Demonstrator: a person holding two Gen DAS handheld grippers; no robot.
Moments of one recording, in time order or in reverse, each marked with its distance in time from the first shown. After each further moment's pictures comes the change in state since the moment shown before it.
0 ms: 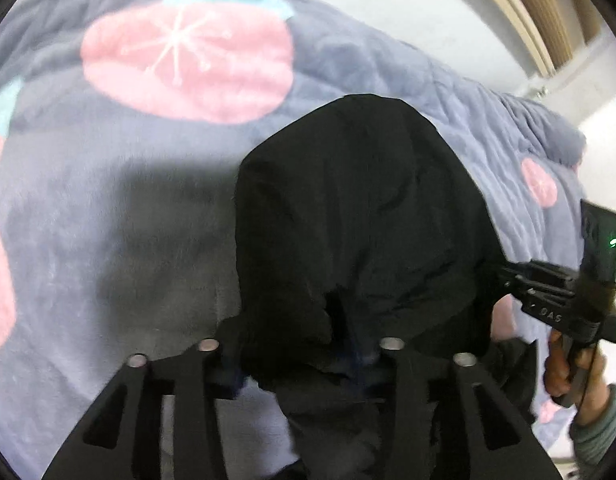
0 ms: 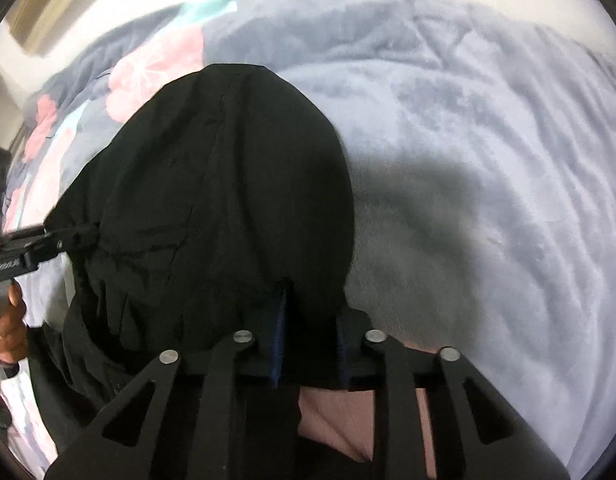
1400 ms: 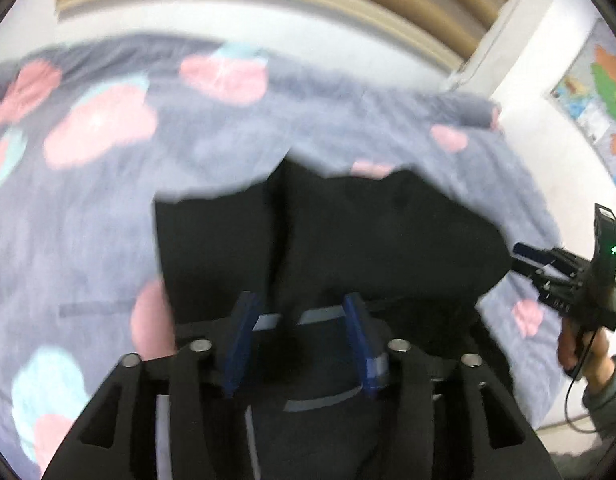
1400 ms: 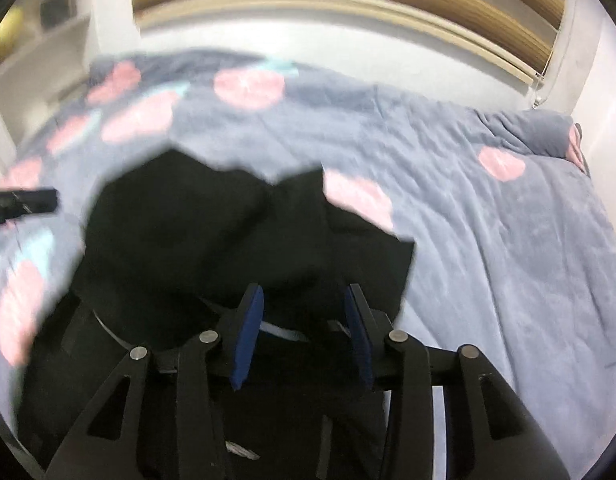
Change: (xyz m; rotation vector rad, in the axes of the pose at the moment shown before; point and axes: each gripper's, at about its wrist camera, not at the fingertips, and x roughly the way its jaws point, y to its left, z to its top) left arm -0.231 -0.072 -0.285 0.095 -0.261 0.042; right arm -0.268 0.073 -0.299 -0.165 -0.315 -0.171
